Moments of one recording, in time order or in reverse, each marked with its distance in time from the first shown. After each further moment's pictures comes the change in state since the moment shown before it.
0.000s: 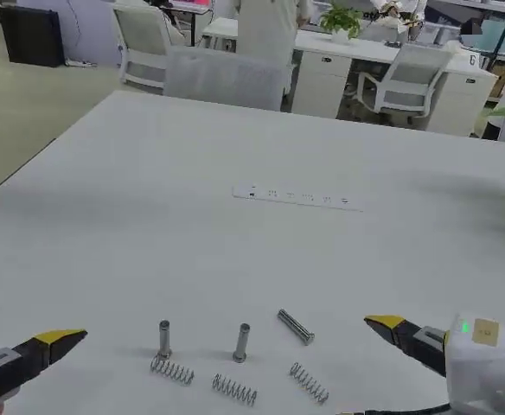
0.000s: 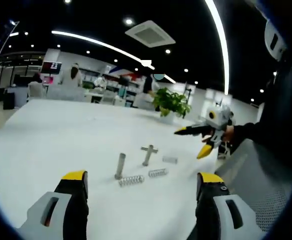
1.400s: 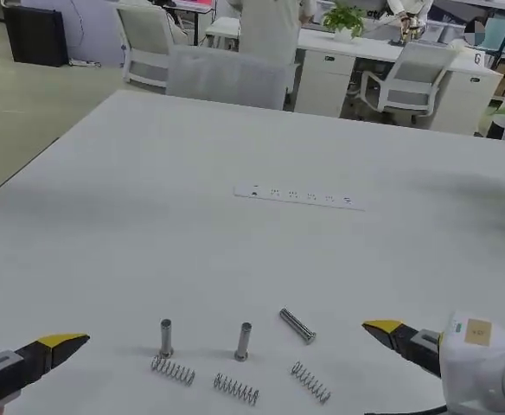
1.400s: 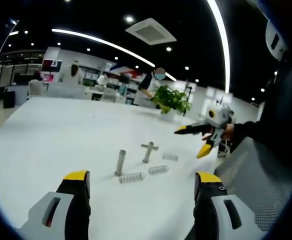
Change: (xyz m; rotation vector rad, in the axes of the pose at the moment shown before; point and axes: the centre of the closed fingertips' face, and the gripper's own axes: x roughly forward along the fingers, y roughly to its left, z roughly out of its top) left arm -0.002 -0.001 -0.002 -0.001 0.010 0.004; right arm 0.003 0.002 -0.002 0.002 0.011 0.011
